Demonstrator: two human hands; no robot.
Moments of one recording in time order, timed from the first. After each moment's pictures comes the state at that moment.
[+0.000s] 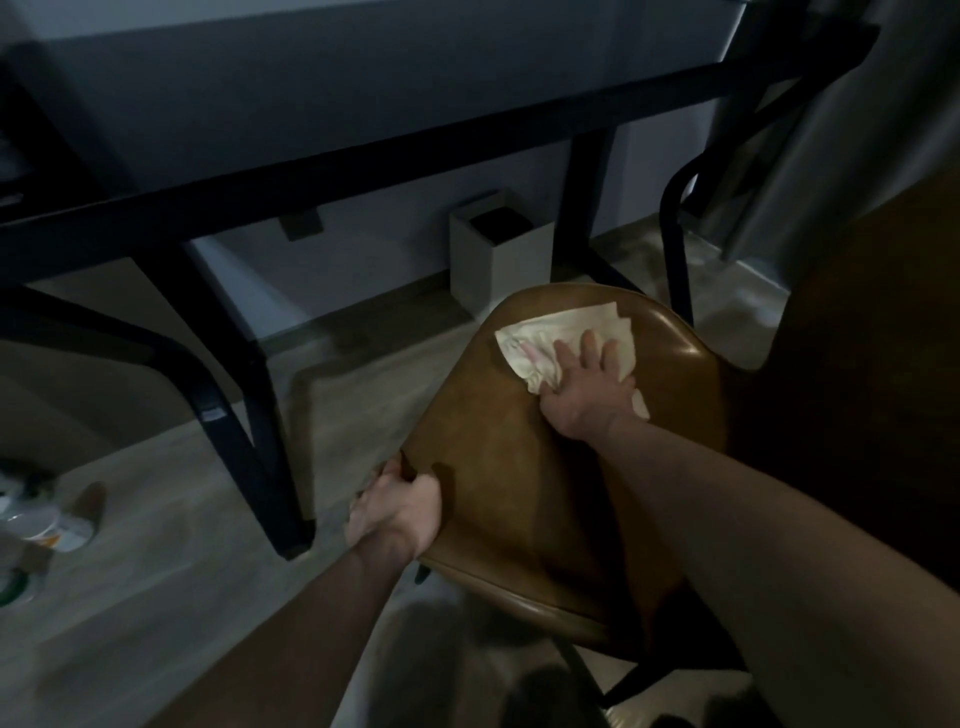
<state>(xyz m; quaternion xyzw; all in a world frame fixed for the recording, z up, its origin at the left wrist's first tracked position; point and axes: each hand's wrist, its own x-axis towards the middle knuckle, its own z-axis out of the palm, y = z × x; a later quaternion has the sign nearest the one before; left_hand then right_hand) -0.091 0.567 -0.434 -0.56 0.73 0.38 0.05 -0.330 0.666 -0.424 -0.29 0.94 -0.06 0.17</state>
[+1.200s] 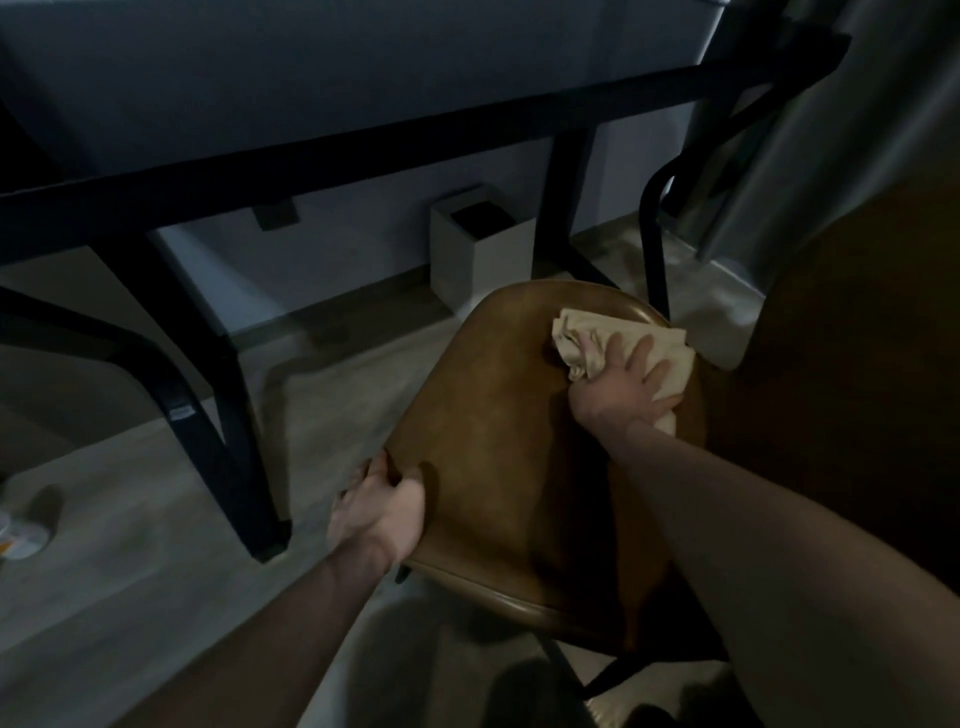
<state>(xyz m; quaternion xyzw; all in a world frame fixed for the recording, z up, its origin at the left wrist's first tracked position) -0.085 0.567 -0.430 -0.52 0.76 0.37 0.06 -0.343 0.691 -0.428 -0.08 0.98 -0.12 0.13</state>
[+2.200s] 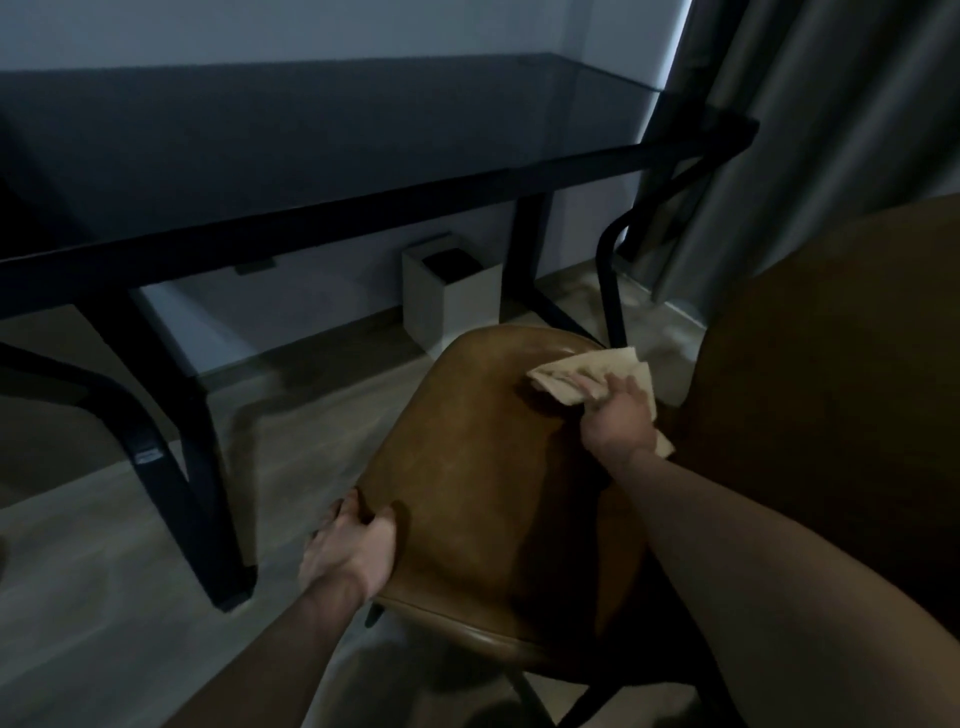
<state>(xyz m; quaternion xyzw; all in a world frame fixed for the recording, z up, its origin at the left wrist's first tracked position) -0.083 0.573 -0.417 -0.53 0.75 0.39 0.06 -0.371 0.743 -0.403 -0.10 0.96 -0.23 0.07</state>
